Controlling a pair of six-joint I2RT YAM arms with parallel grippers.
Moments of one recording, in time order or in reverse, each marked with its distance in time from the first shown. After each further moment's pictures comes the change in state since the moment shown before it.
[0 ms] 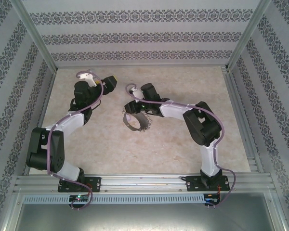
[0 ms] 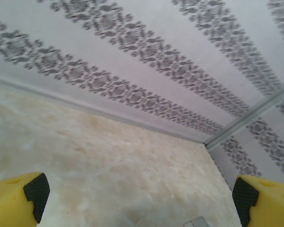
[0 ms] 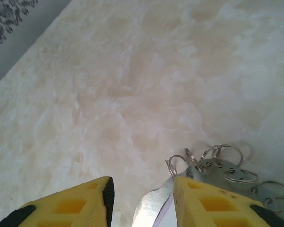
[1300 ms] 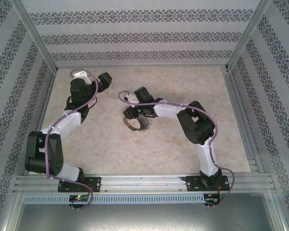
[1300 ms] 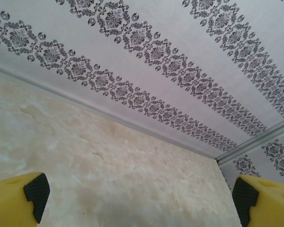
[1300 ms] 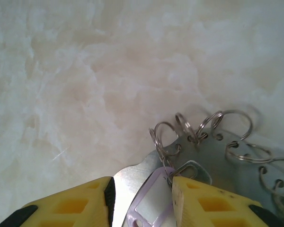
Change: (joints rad) left arm 0.038 -0.034 0.029 -0.089 -0.040 -0.045; right arm 0.038 0.066 0.085 -0.195 0.113 -0.155
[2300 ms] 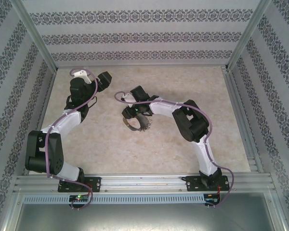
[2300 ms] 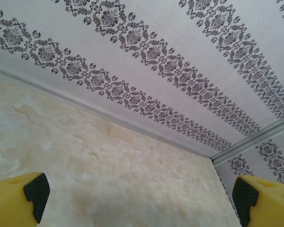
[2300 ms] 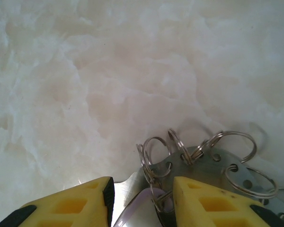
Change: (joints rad) left arm 0.005 0.008 0.013 0.000 0.023 -0.015; right arm 0.014 0.099 0.138 -0.117 0.026 -0.076
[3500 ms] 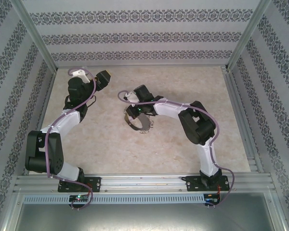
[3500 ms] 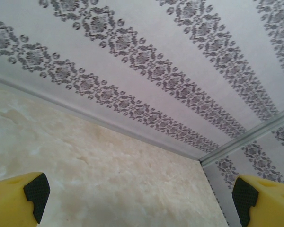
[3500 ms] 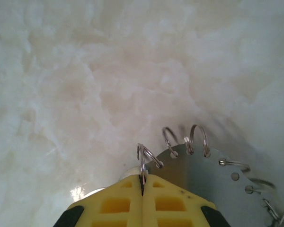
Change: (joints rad) left arm 0.019 0.000 0.000 0.053 0.060 -0.029; right arm -0.028 -0.137 -0.121 0.055 -0.003 0.008
